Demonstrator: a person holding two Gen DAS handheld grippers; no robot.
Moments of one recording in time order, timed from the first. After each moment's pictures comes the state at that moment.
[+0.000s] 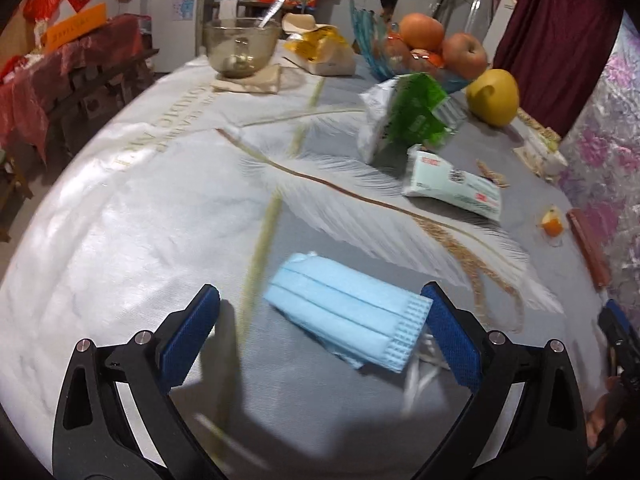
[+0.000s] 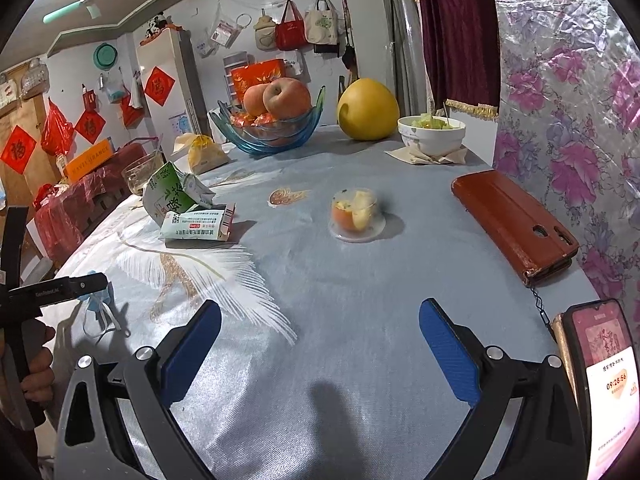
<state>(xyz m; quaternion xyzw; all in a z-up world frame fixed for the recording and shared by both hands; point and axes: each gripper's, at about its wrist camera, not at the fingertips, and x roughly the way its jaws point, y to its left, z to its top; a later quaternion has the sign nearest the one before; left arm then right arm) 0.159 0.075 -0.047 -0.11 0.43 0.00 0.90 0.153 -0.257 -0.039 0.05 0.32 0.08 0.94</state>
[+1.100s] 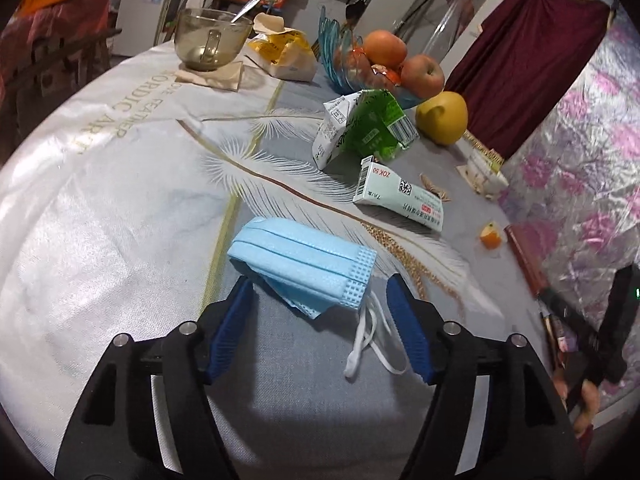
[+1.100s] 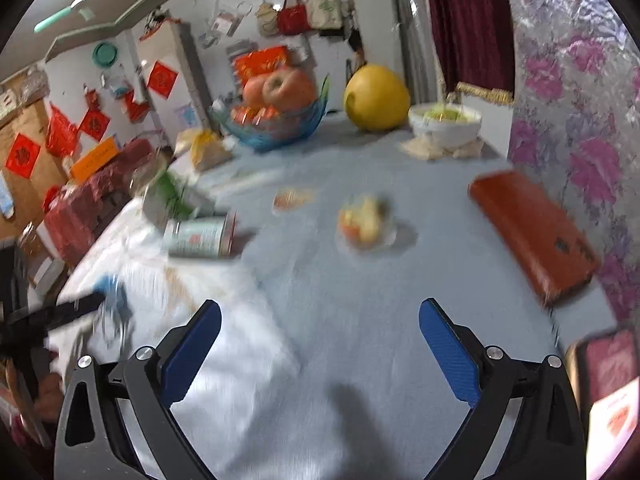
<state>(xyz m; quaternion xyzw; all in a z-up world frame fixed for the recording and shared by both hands) 0.155 0.091 -0.046 -0.20 0.40 -0.11 0.89 0.192 -0.261 -0.022 0.07 0.34 0.09 0.93</state>
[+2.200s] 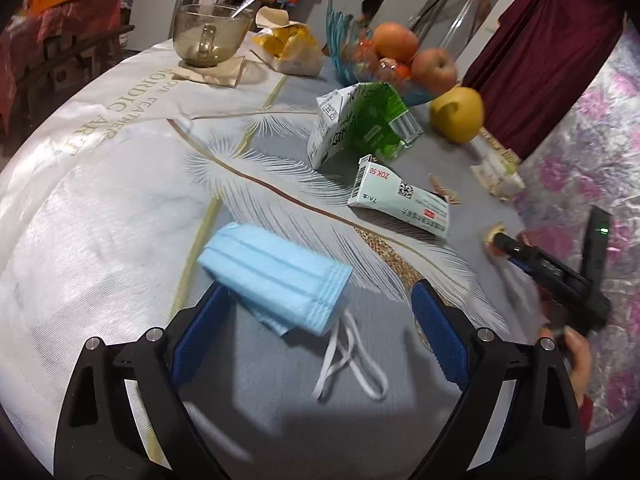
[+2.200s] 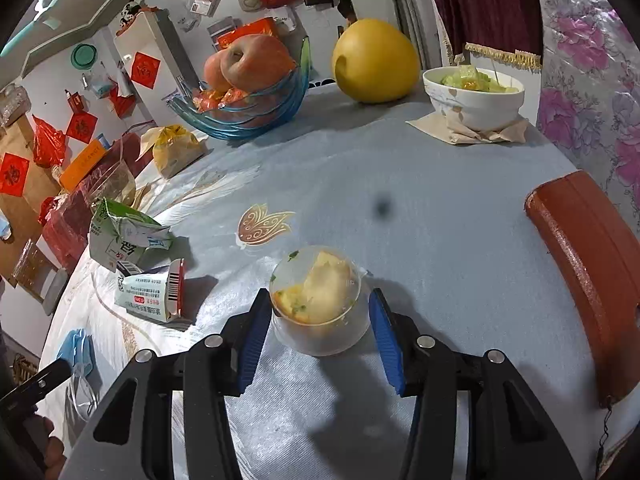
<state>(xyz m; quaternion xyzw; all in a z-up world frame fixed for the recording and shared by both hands) 0.172 0.062 -0.042 -0.18 0.42 -0.06 0.89 0.295 -0.257 -0.057 0.10 0.41 0.11 0.90</state>
